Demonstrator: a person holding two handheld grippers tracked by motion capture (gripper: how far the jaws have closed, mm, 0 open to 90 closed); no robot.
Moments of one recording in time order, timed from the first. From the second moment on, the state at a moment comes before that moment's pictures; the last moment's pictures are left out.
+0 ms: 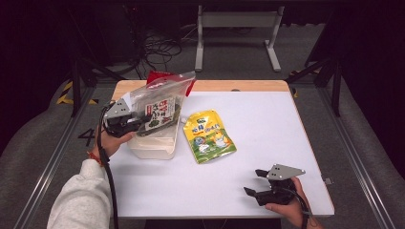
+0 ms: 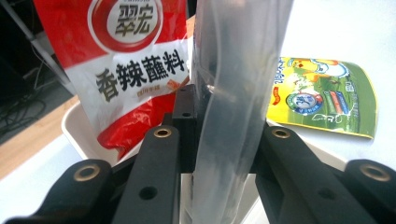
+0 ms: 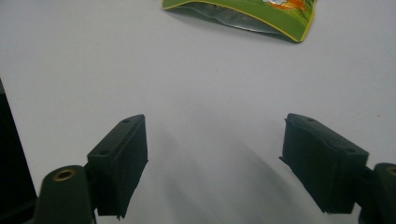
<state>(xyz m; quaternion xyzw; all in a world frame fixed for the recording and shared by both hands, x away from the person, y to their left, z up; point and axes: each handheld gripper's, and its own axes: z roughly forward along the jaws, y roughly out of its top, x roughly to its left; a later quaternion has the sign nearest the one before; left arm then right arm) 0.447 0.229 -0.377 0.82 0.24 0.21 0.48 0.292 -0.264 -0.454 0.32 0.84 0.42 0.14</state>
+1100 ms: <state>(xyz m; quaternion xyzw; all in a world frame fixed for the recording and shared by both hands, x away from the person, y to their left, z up) 0.438 0.238 -0.401 0.78 0.29 0.20 0.52 0.293 -0.263 -0.451 0.31 0.84 0.42 0.15</state>
